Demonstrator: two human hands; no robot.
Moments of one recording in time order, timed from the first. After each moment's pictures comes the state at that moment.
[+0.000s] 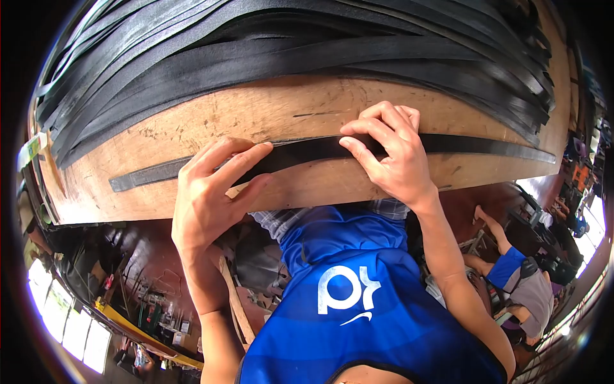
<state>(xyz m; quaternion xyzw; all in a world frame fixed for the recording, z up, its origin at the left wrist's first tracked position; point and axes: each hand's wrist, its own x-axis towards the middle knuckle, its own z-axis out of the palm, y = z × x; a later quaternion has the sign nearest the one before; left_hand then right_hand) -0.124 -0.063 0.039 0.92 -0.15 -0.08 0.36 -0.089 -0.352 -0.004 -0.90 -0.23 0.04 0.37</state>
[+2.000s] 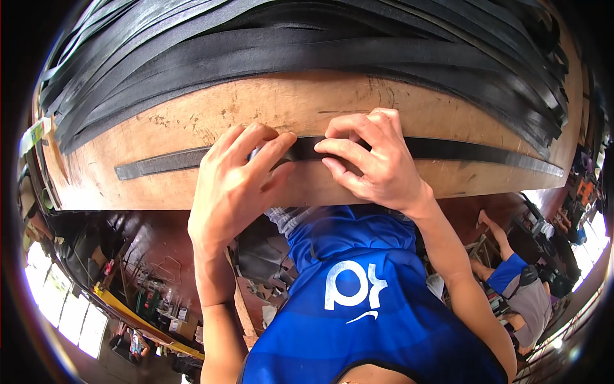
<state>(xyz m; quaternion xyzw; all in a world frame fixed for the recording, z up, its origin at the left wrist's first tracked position) -0.123 -0.068 0.032 0.94 -0.17 -0.08 0.29 -0.095 -0.316 -0.016 -0.85 -0.35 0.03 0.39</state>
